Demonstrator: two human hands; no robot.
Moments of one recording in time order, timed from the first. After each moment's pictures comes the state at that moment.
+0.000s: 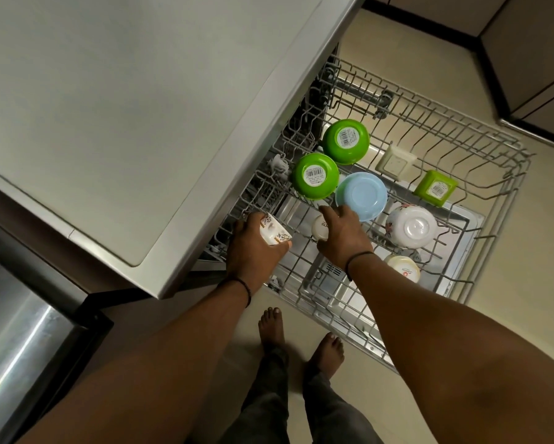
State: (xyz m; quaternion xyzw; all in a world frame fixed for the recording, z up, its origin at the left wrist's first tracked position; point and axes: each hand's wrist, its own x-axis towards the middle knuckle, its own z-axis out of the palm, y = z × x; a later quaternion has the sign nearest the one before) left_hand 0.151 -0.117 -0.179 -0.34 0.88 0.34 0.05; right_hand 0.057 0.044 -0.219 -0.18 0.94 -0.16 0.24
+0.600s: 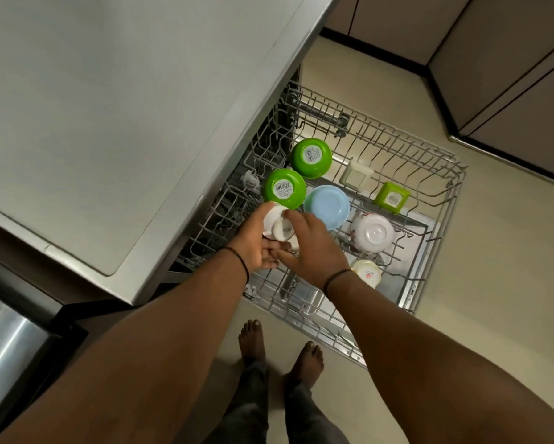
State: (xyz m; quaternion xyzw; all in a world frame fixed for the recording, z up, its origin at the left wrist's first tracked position) left_hand 0.087 -0.088 -0.139 -0.47 0.48 0.67 0.31; right_hand 0.079 0.058 -0.156 -0.28 0.90 -0.31 0.11
